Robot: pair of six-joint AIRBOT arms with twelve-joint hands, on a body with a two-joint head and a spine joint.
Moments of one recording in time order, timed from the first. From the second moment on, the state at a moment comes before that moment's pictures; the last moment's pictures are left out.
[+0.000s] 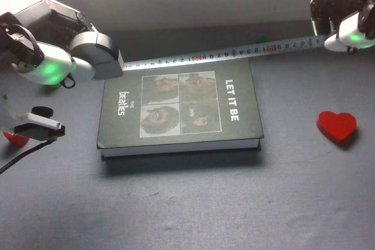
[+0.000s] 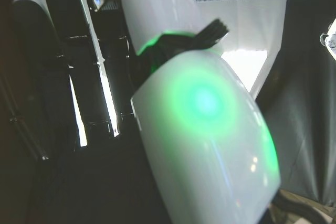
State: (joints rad) left arm 0.43 -0.78 0.88 -1.51 -0.54 1.64; right arm -0.02 -0.99 0.98 2.00 0.56 -2.91
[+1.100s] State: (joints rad) left arm 0.58 -0.78 1.06 -1.16 -0.30 1.31; right arm -0.06 -0.86 0.56 1.52 0.81 -2.56
